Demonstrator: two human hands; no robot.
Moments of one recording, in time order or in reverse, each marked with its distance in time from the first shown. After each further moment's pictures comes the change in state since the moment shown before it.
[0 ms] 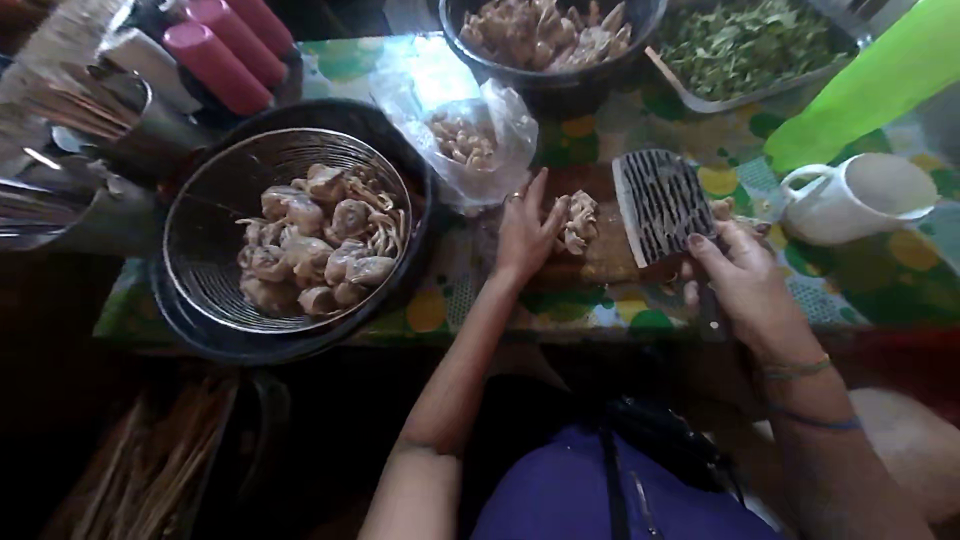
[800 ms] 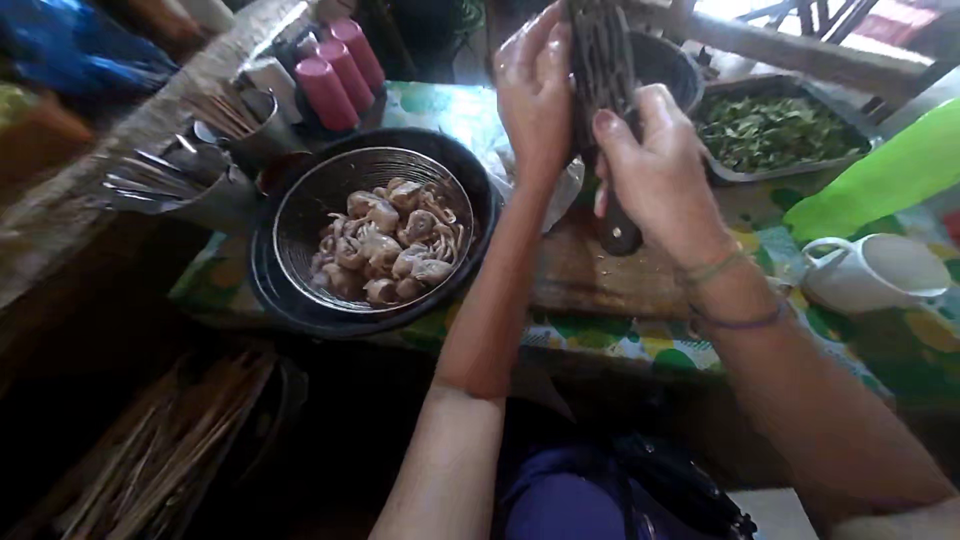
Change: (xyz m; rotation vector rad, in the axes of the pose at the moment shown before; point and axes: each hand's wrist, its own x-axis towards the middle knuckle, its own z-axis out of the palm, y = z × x) left_hand 0.077 0.091 -0.114 -0.505 0.747 0.356; right_hand 0.011 -0.175 0.104 -0.112 -0.132 -0.534
